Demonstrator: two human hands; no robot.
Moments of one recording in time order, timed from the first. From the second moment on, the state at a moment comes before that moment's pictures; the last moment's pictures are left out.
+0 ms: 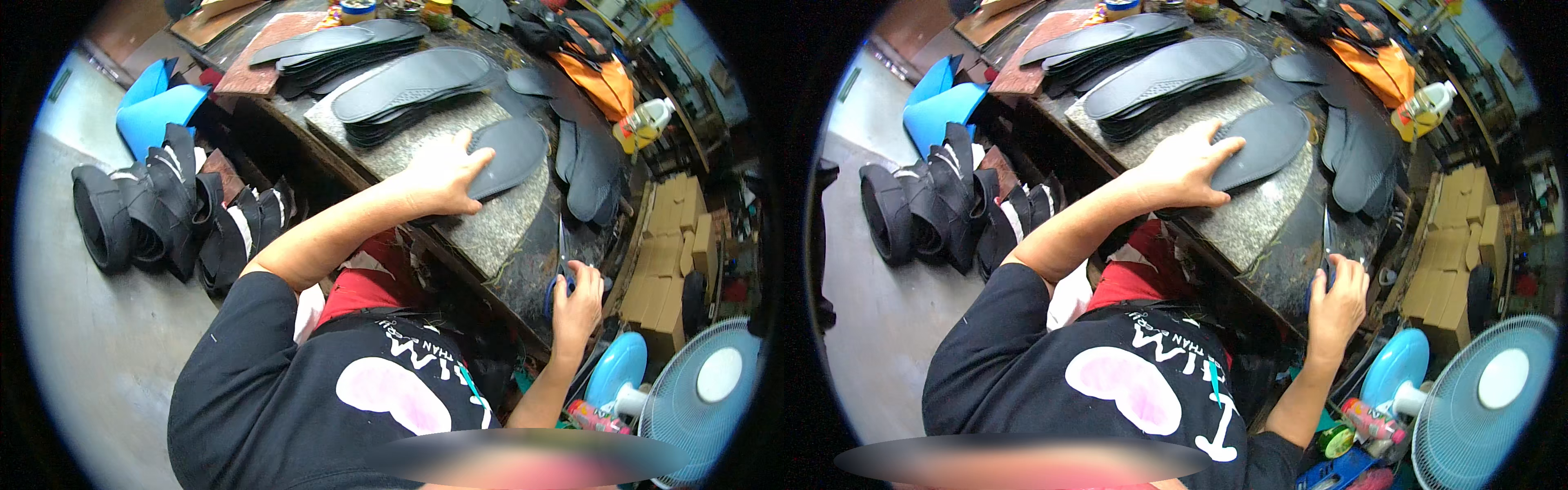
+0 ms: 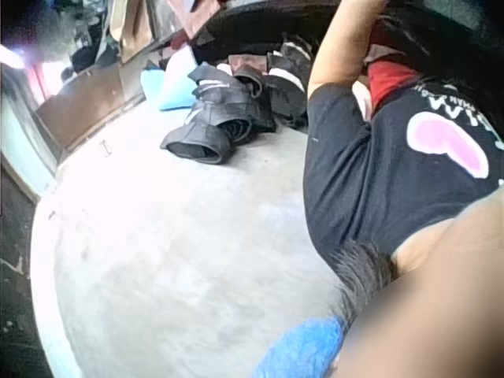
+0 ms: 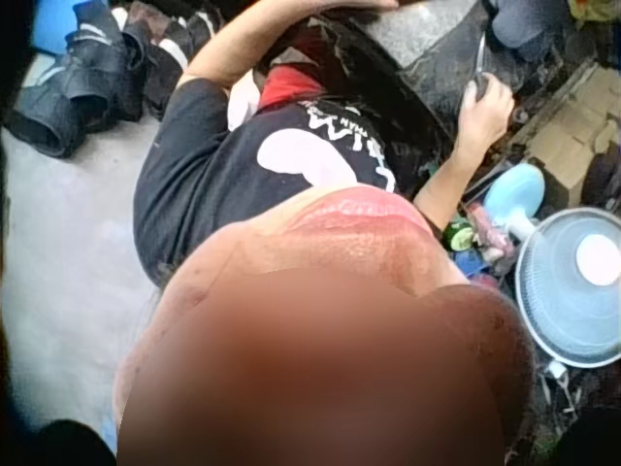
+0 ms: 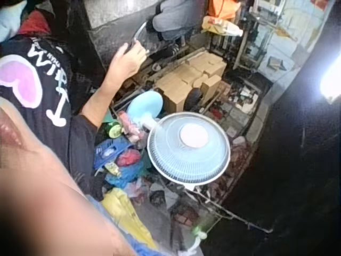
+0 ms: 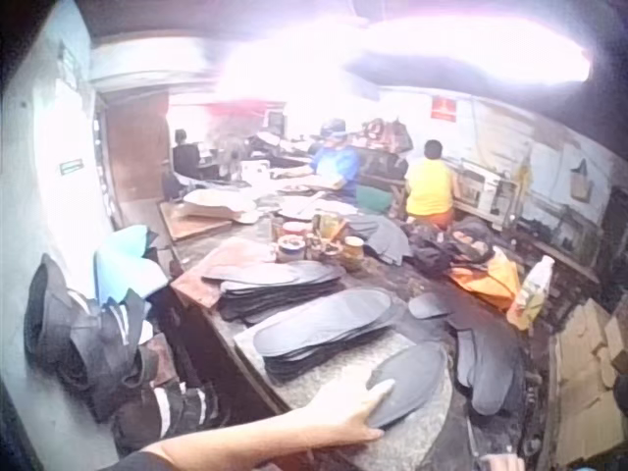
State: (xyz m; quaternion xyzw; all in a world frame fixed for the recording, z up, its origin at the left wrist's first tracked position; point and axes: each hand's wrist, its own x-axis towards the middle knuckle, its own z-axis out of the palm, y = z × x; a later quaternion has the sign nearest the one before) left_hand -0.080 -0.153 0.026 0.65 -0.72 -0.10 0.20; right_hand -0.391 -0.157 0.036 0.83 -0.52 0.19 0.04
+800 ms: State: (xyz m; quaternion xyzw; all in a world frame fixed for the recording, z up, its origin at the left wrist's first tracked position) left_hand 0.211 -0.217 0.023 0.88 -0.48 0.01 0.01; right_hand -0.323 -0.159 -0.024 0.87 -0.34 0.32 -0.13
